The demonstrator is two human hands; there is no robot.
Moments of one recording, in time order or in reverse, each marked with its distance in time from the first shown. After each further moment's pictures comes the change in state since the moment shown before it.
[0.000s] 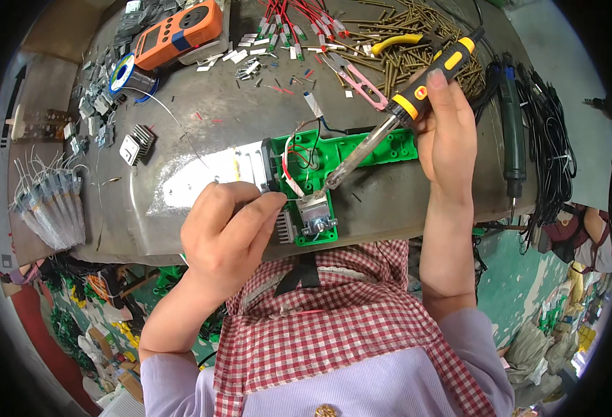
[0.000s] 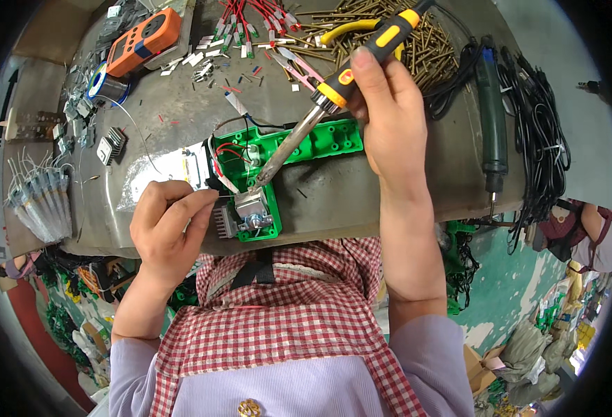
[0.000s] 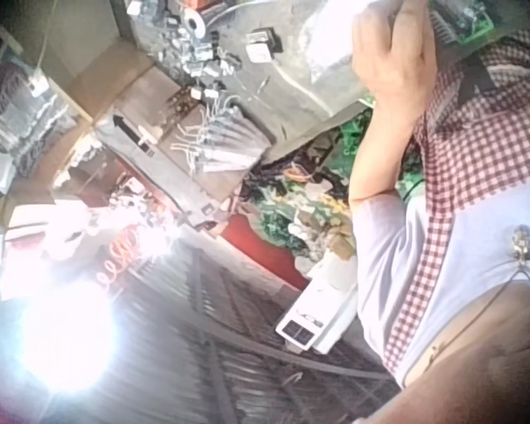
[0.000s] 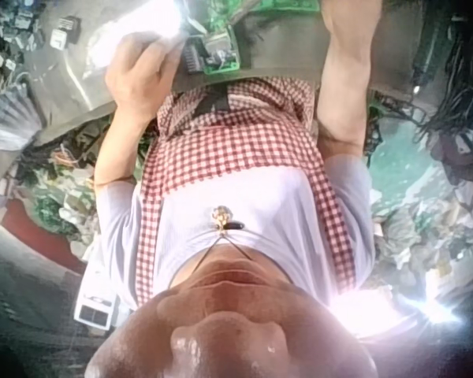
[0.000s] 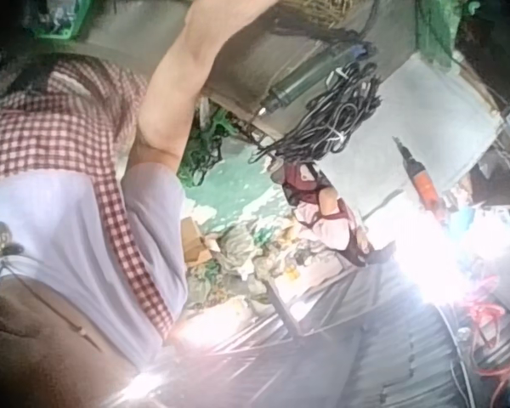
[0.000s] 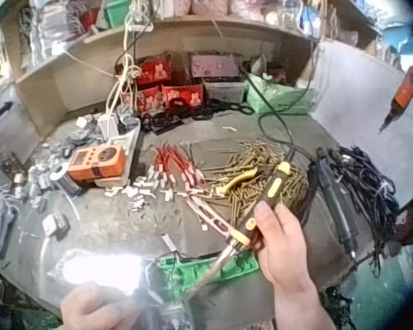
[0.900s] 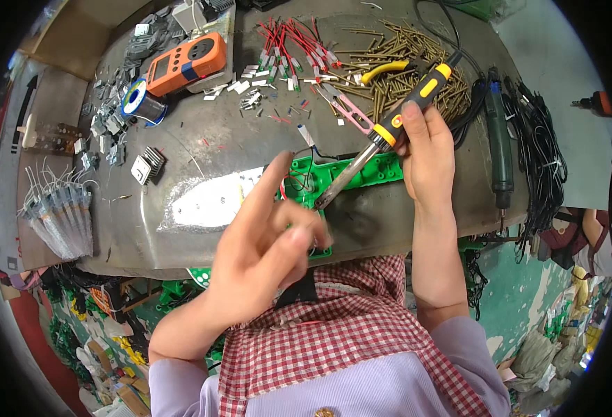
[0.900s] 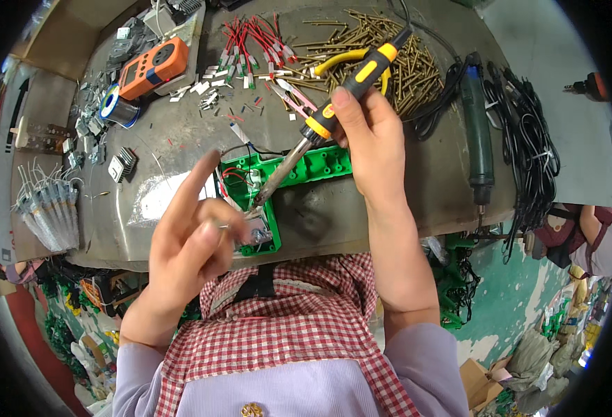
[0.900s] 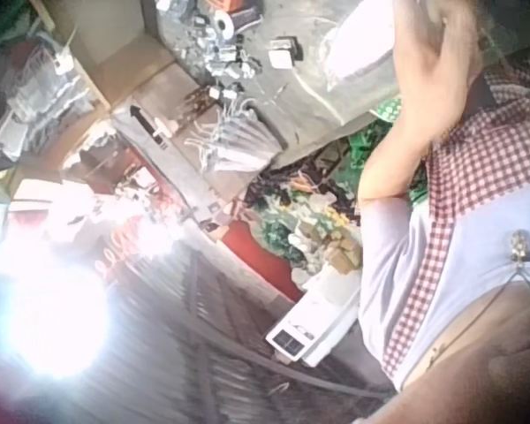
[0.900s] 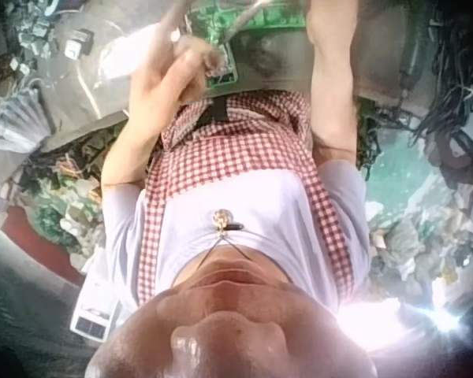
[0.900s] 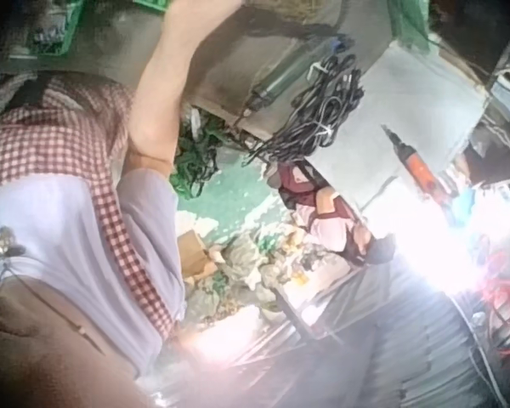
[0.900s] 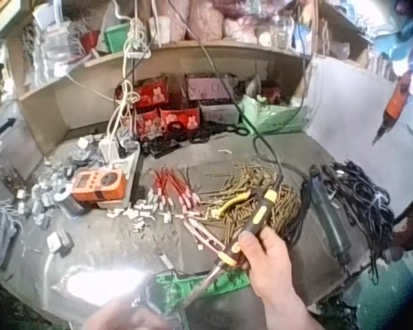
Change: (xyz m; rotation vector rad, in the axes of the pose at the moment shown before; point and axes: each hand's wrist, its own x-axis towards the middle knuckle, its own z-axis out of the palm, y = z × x) left_hand 0.030 0.035 -0.022 -1.281 -0.334 -0.787; right_hand -0.003 -0.002 0.003 -0.094 -0.042 -0.039
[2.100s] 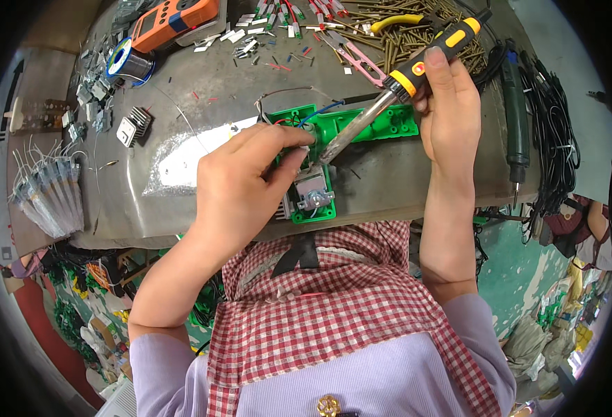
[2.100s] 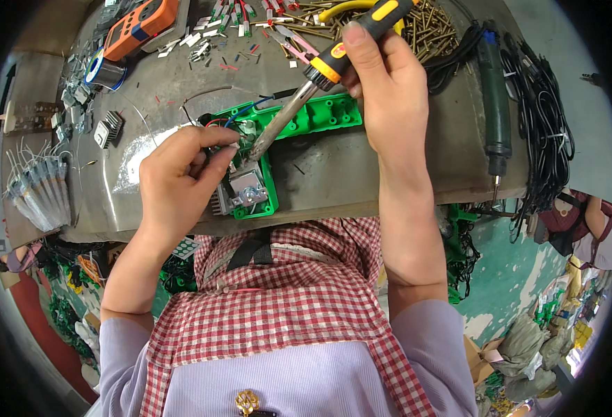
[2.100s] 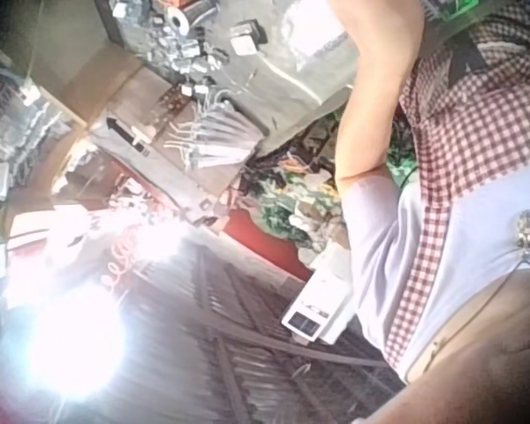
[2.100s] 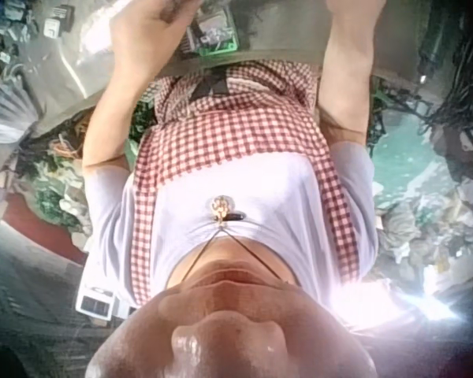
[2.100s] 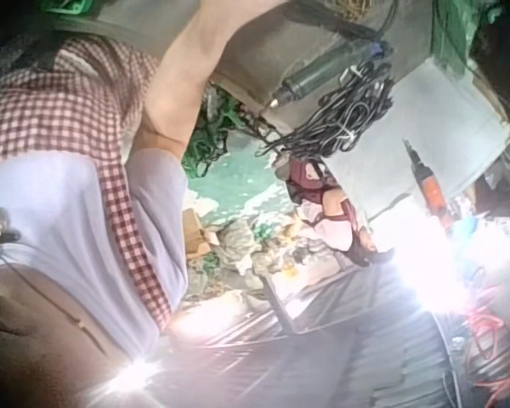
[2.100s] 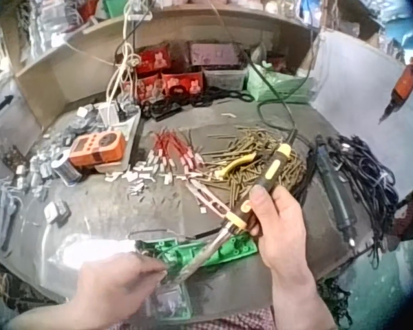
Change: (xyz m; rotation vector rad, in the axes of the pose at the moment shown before) left_hand 0.032 -0.034 -0.018 0.969 0.275 0.444; right_hand -0.002 -0.002 -0.002 -0.021 0.012 -0.051
